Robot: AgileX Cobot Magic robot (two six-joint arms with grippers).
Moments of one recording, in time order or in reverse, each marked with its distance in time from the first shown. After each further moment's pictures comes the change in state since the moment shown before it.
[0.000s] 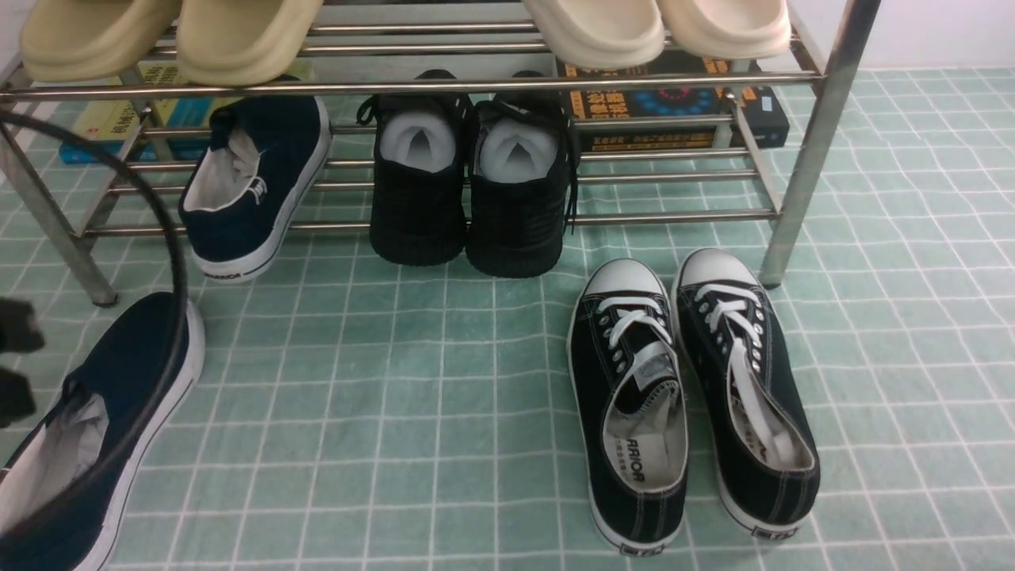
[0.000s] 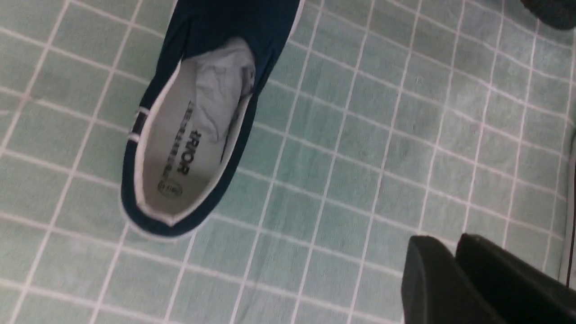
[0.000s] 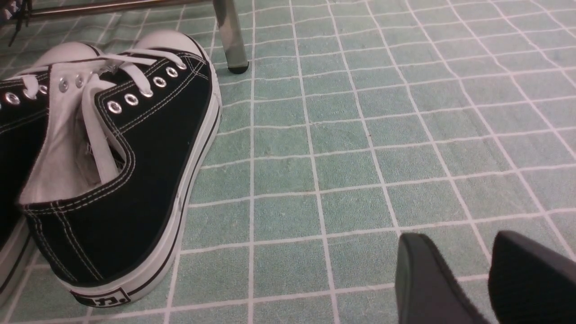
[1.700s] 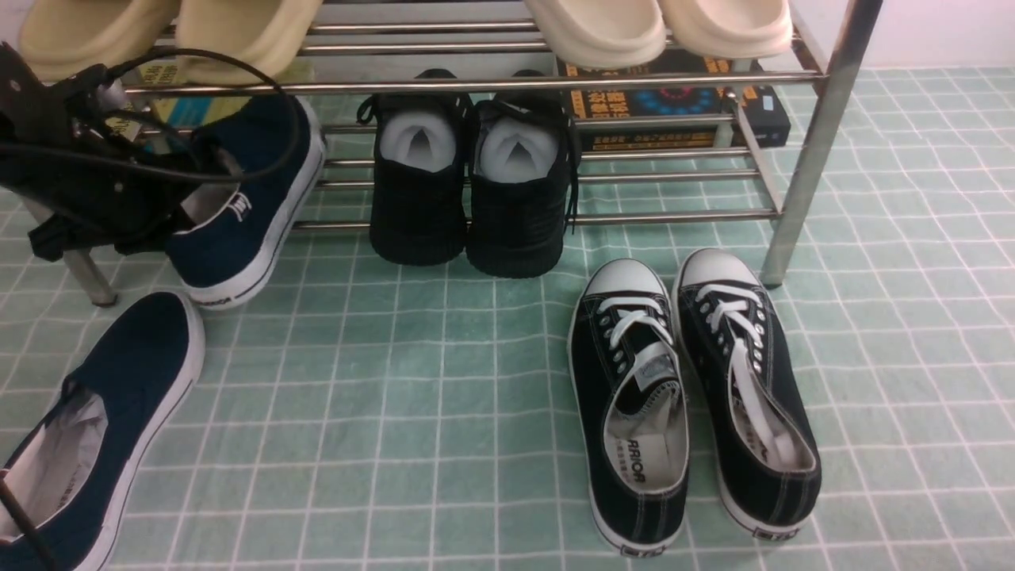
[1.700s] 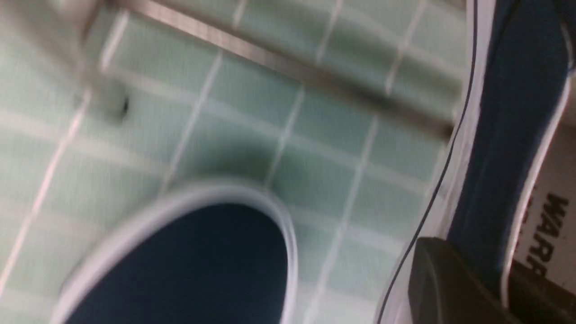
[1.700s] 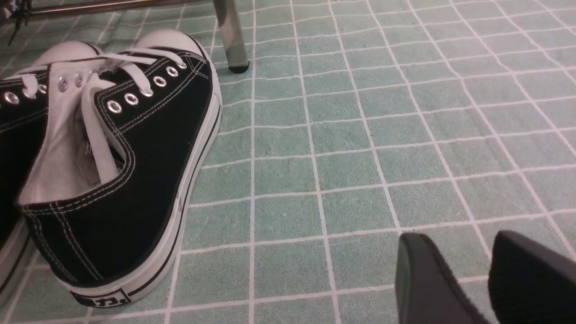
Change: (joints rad) right arm 0.000 0.000 0.000 0.000 0.000 0.000; left arm 0.000 0.854 -0.417 -0.083 -0.317 0.101
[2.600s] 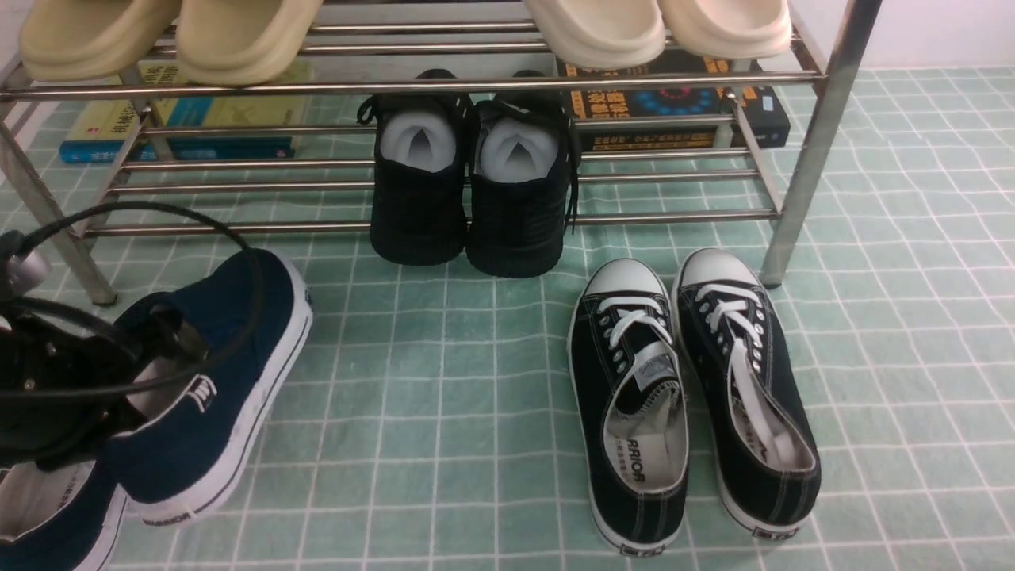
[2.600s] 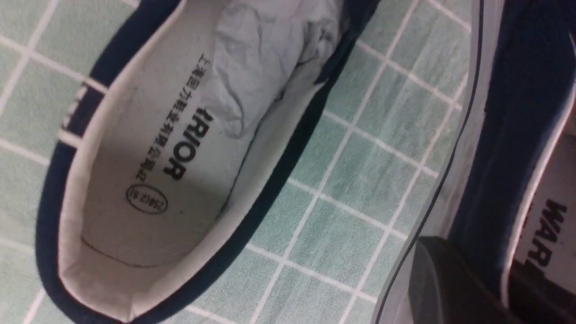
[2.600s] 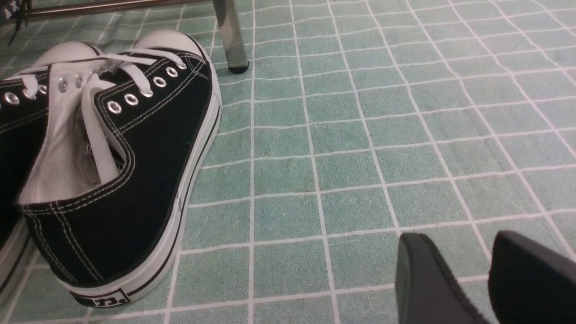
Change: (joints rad) right arm 0.000 0.000 0.000 0.000 0.000 0.000; left arm 0.000 -0.482 0.579 0.034 0.056 -0.174
